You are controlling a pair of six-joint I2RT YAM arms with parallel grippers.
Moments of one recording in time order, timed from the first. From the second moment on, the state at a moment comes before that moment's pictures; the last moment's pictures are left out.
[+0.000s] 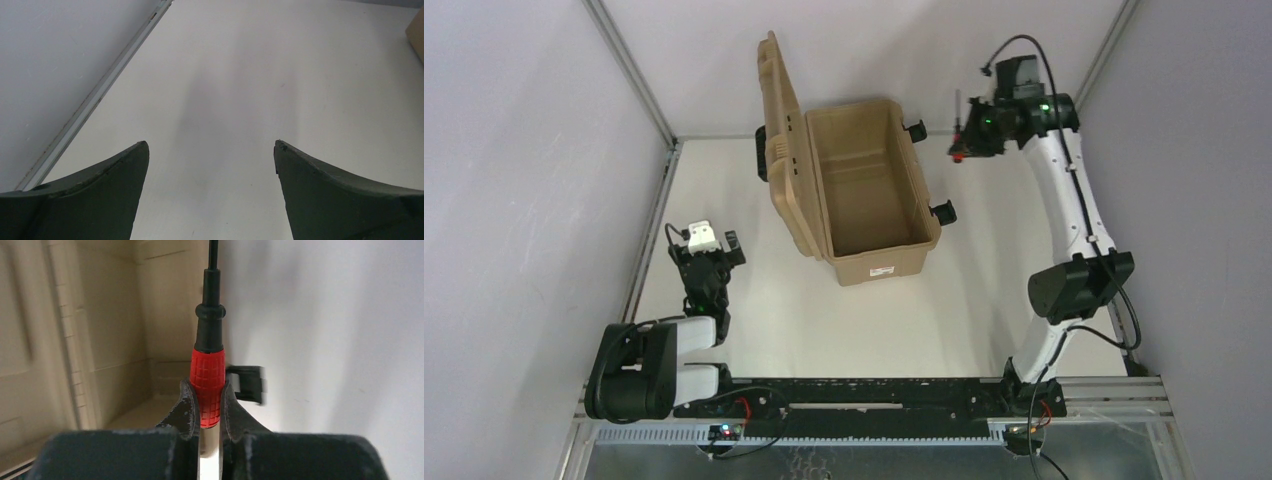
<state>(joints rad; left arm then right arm) -0.01 1.26 0.15 1.01 -0.30 0.00 0.12 1.80 2.11 -1.14 -0.17 0.28</state>
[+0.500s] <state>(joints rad) -0.01 1.26 0.15 1.01 -0.30 0.00 0.50 2.12 2.31 -1.02 -0.13 0.38</state>
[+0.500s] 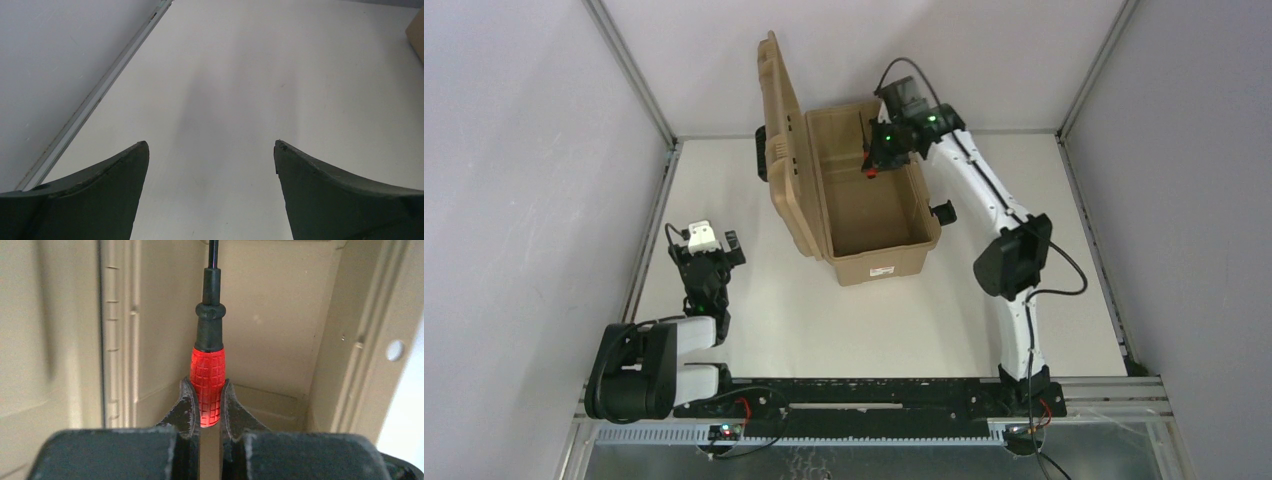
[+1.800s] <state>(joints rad) -0.01 1.26 0.15 1.01 -0.30 0.00 0.53 1.97 2.24 -0.90 0.12 0.31</state>
